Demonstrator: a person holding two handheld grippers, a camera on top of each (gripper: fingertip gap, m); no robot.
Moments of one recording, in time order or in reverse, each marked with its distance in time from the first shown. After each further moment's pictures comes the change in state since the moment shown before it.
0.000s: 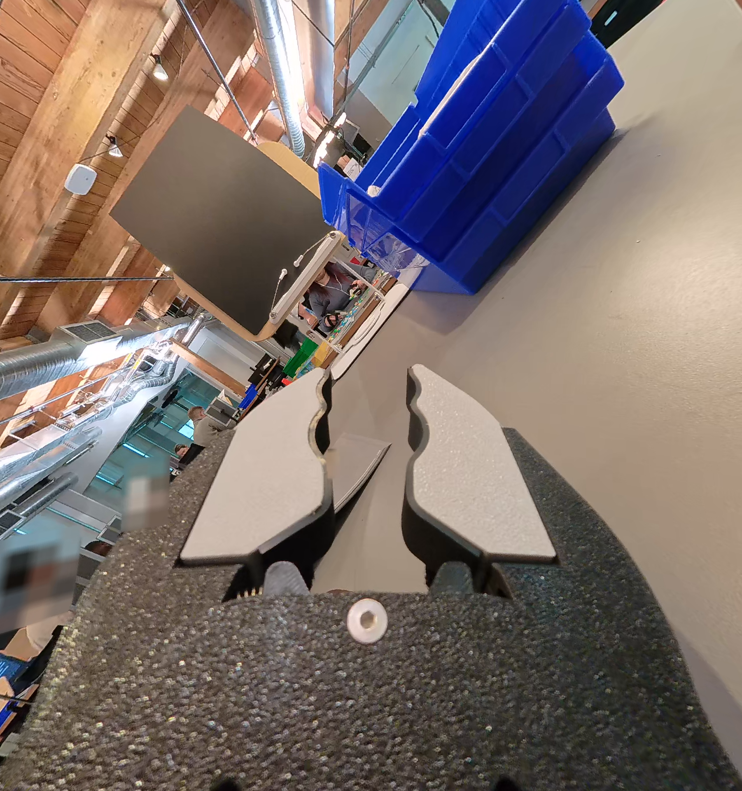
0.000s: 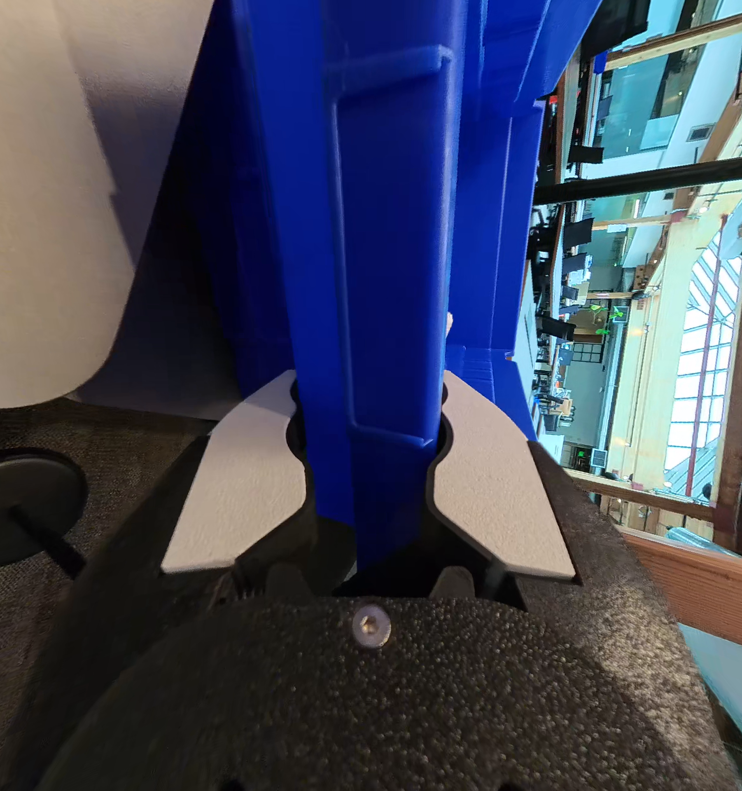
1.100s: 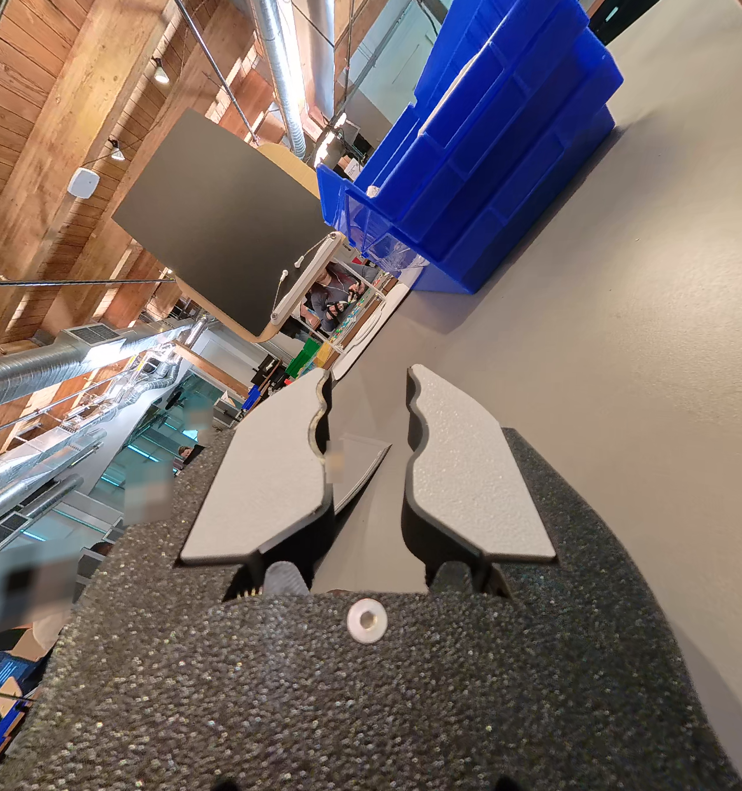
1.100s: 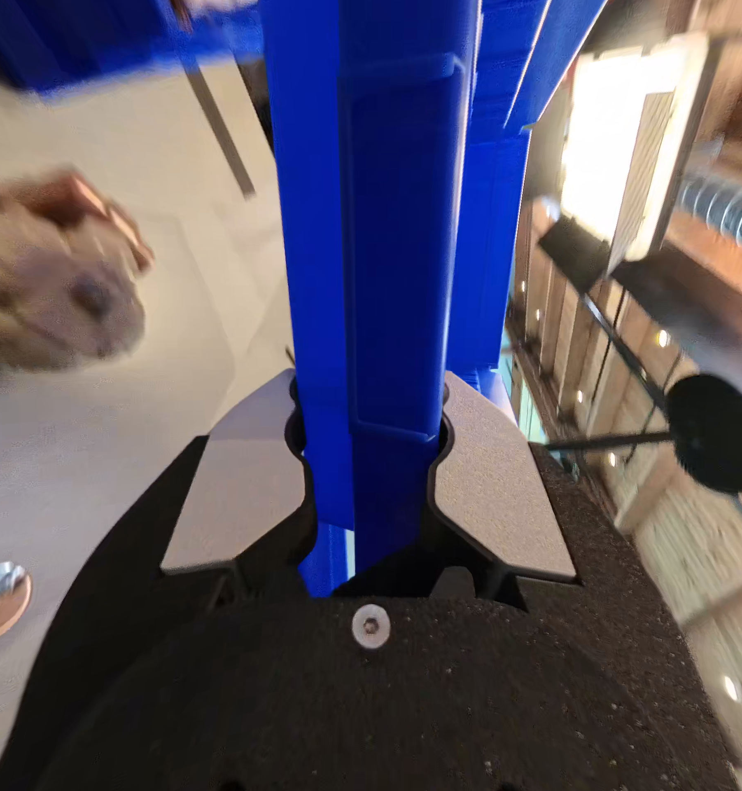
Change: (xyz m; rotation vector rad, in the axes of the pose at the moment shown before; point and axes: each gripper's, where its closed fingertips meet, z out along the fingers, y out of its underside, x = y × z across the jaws) left arm 0.000 0.000 0.000 0.000 -0.002 0.011; right arm 0.070 -0.233 -0.146 0.658 0.255 -0.118
